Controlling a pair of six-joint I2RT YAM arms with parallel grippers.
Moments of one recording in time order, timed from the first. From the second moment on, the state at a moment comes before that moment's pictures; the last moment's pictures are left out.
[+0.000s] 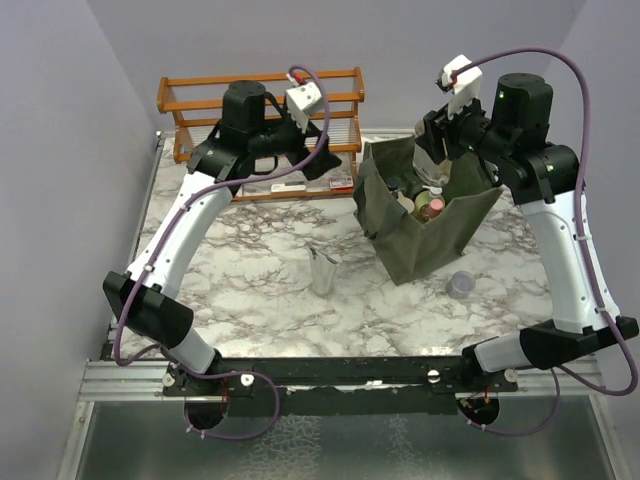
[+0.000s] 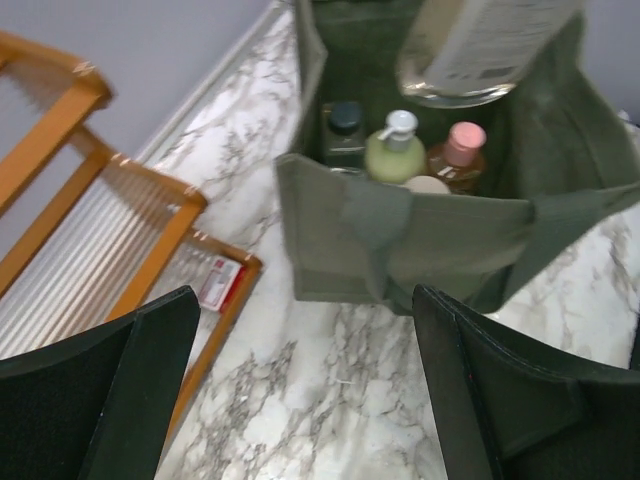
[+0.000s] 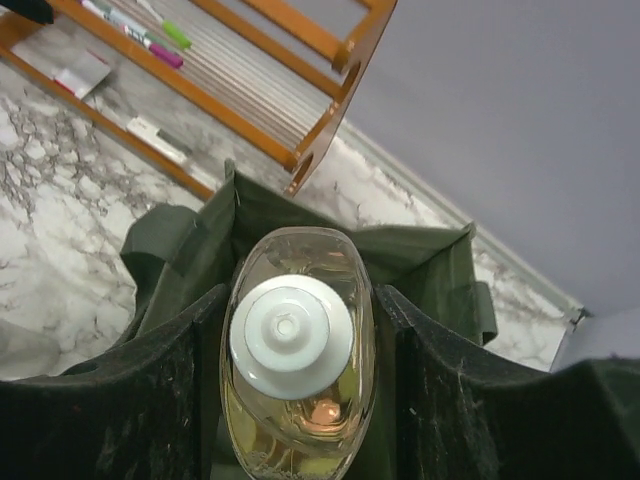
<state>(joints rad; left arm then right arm) -0.39 1.57 1.76 -0.48 0.62 0.17 0.34 1.42 1.95 -0.81 -0.20 -0.36</state>
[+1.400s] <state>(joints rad) -0.64 1.75 1.72 -0.51 0.50 0.27 0.21 1.42 1.72 -0.80 -0.48 -0.25</state>
